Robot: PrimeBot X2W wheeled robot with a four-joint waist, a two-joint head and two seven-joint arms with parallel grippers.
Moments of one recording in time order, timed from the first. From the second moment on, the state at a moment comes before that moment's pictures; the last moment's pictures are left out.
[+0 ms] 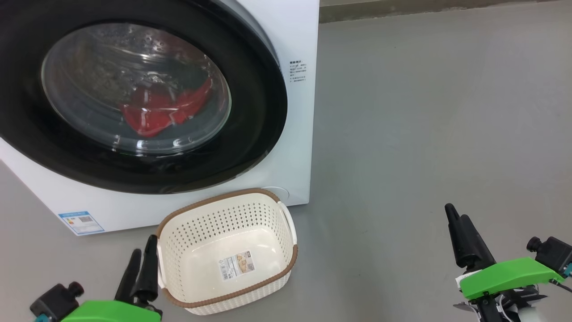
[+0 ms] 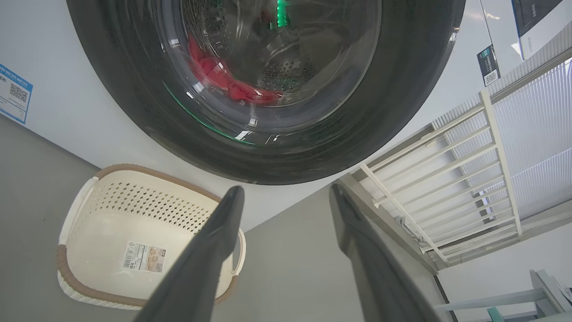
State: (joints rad) left arm -0.10 0.04 0.04 0.31 -0.95 -0.12 -0.07; right arm -0.07 -0.06 -0.02 0.29 1.02 0.13 -0.07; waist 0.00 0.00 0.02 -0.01
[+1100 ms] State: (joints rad) left arm -0.13 0.04 0.04 0.30 -0.61 -0.12 -0.16; right arm -0.12 -0.06 0.02 0.26 0.65 0.13 -0.16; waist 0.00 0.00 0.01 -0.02
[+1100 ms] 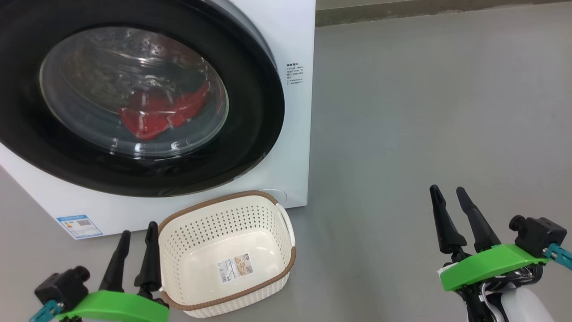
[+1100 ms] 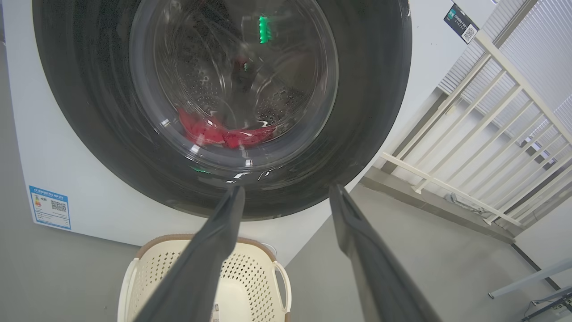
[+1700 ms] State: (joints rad) left arm -0.15 0.04 0.05 0.29 -0.40 -0.12 -0.21; right arm -0.14 -0.09 0.07 0.24 0.46 0.13 -0.21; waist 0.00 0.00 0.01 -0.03
